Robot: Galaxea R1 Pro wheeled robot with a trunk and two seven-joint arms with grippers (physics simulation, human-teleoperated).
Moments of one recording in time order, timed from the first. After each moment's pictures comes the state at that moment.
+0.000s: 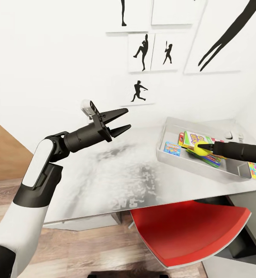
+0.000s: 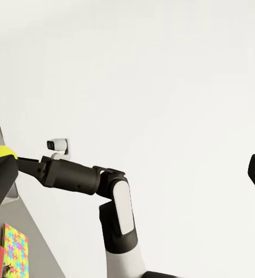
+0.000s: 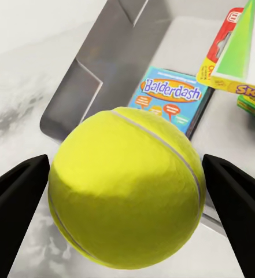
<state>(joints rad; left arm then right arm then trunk) -0.94 0.10 -0.26 -1.61 1.75 0.91 -0.01 -0.79 -0.69 0.07 -1.60 -1.19 1.05 -0.09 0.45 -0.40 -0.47</state>
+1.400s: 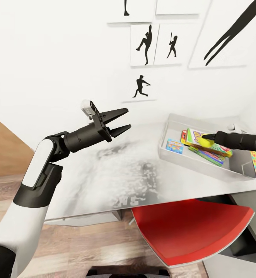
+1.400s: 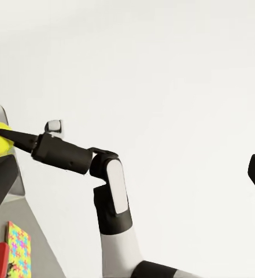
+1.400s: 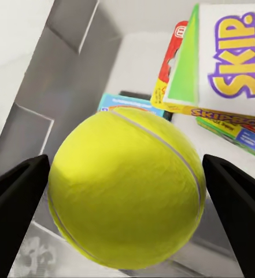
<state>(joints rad) -0.94 0.10 -0.26 -1.61 1.75 0.91 -0.01 -0.96 -0.64 0.09 -1.39 -1.19 1.05 -0.19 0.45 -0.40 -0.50</state>
